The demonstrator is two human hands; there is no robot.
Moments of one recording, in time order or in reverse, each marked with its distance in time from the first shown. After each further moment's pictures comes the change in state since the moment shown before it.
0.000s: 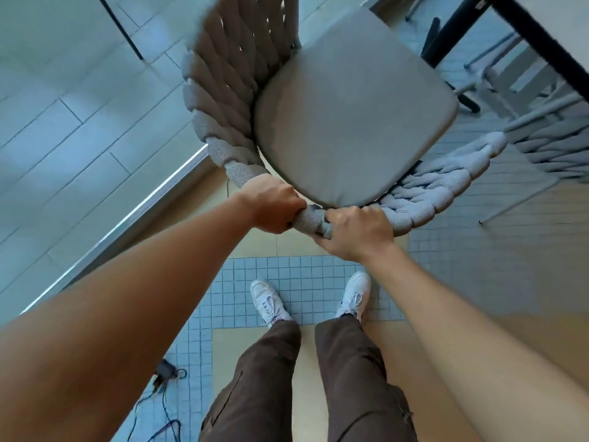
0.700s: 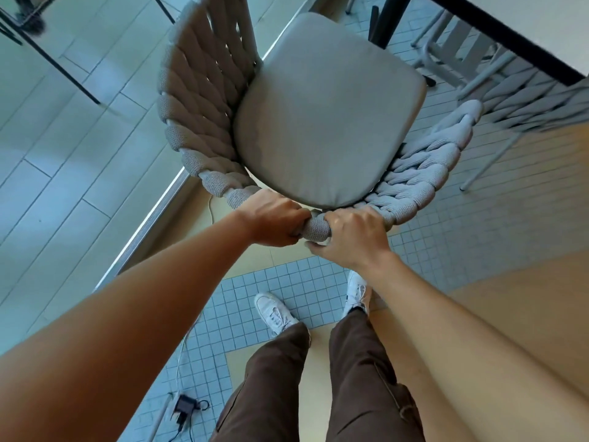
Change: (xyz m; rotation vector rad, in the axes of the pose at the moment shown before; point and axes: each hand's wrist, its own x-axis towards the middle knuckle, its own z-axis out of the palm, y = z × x) left_hand 0.025 0.025 -0.001 0.030 0.134 0.186; right_hand -0.032 0.005 -0.005 0.034 -0.027 0.250
